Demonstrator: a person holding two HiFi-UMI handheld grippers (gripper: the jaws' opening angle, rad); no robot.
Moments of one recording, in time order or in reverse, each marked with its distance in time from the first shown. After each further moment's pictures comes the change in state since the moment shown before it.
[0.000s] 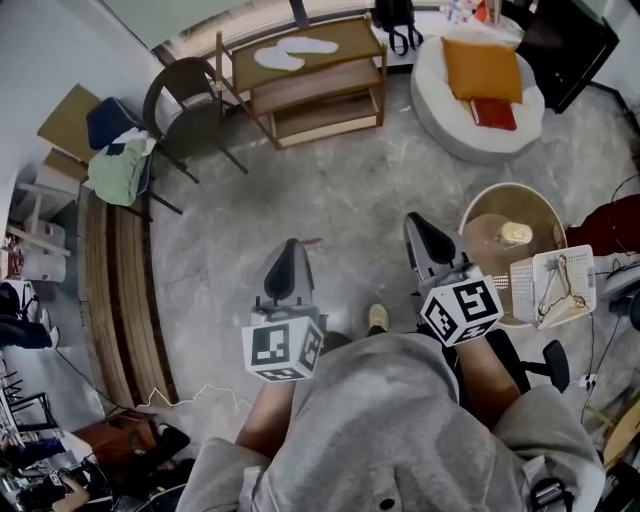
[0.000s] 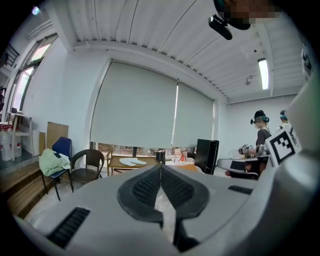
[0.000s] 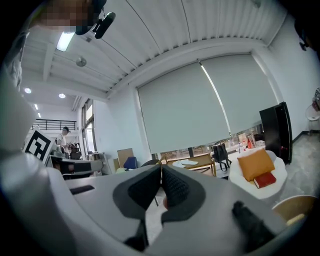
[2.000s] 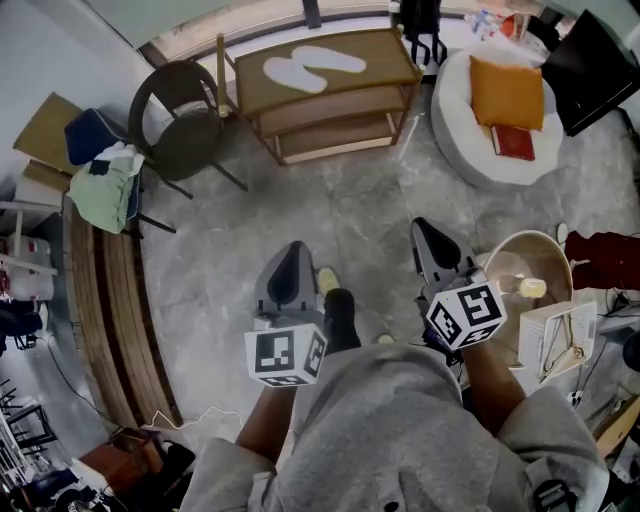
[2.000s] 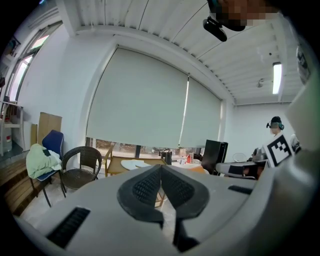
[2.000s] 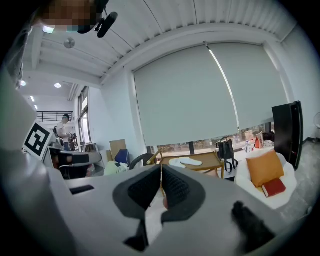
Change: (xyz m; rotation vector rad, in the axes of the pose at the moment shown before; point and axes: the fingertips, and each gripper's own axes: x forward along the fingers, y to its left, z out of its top) left arm 0.208 0.147 0.034 -0.056 0.033 -0.017; right arm 0.251 -0.047 0.014 -0.038 0.109 -0.017
